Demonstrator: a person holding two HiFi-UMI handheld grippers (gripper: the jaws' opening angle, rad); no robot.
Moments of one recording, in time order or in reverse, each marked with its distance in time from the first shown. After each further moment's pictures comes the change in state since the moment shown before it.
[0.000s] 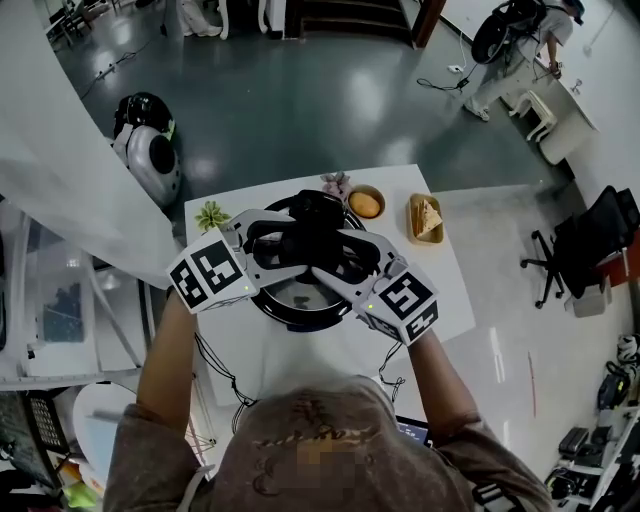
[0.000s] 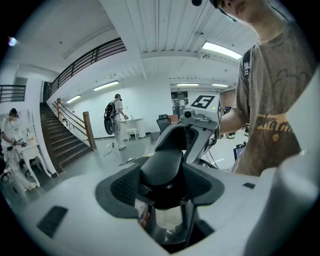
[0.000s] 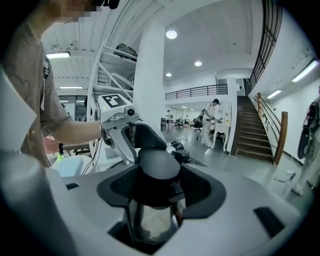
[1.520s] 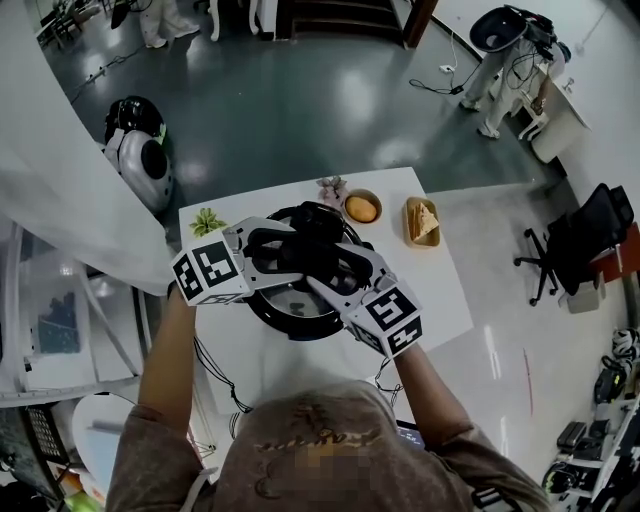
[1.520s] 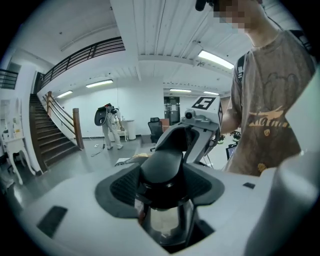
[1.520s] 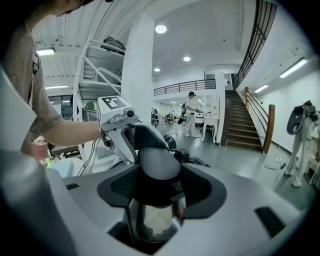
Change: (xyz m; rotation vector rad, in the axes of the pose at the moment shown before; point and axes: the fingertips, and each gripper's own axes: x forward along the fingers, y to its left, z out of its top) left arm 0.012 0.006 -0.028 -0.025 -0.055 -0.139; right arm 0.017 -0.002 -0.021 0.087 0.052 -0.108
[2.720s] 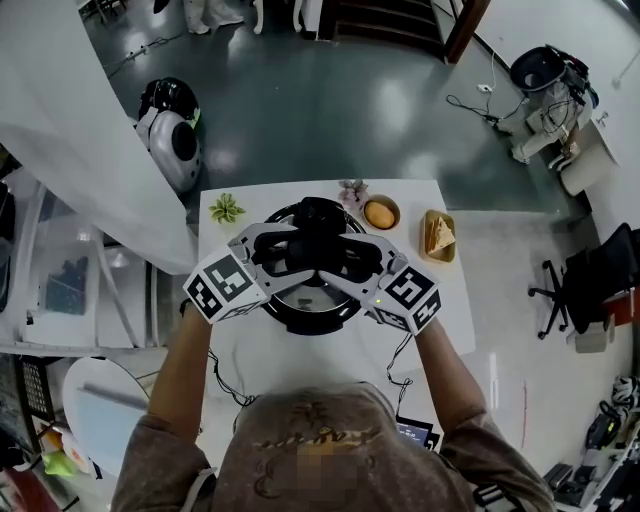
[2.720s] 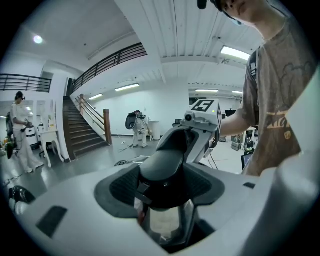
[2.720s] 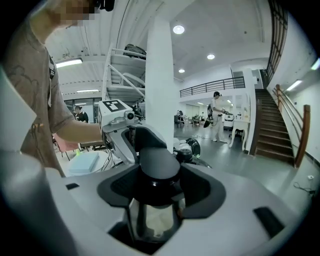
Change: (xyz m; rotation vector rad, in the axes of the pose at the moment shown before) left arm -0.001 -0.003 0.000 -0.125 -0.014 0.325; right arm 0.001 -0.005 -0.003 -0.136 -0.028 0.320
